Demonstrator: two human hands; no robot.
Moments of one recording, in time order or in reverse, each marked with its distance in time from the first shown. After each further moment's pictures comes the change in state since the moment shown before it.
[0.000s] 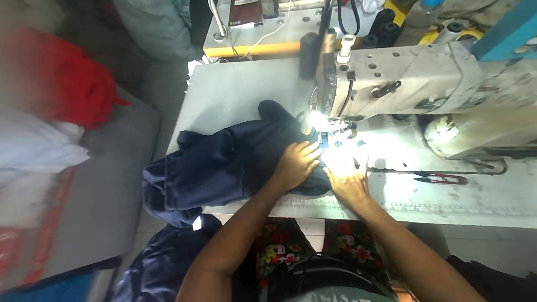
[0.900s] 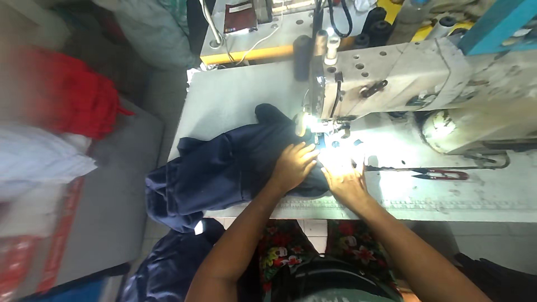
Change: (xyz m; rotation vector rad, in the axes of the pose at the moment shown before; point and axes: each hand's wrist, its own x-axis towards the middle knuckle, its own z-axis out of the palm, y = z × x) left_hand 0.000 0.000 0.000 0.012 -0.001 -0.038; right_hand 0.002 -0.001 -0.001 0.019 -0.049 0.015
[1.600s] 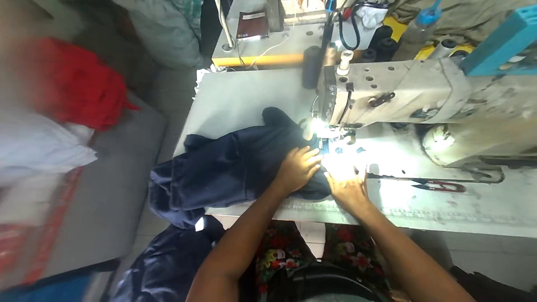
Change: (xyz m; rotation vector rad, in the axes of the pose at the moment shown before) left_hand 0.000 -0.001 0.001 -0.042 0.009 0.011; right_hand -0.001 0.000 0.001 0.004 0.020 0.011
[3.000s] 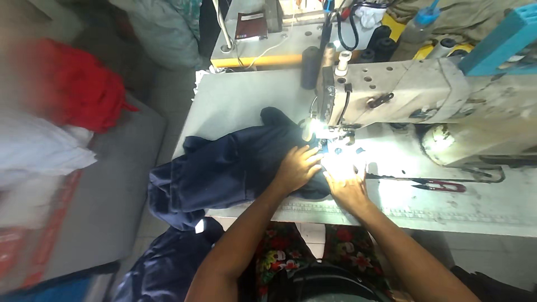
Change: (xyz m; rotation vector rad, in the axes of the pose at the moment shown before) left_hand 0.004 -0.003 0.000 0.041 -0.022 0.007; right_hand 0.003 0.001 0.001 0.008 0.004 -0.006
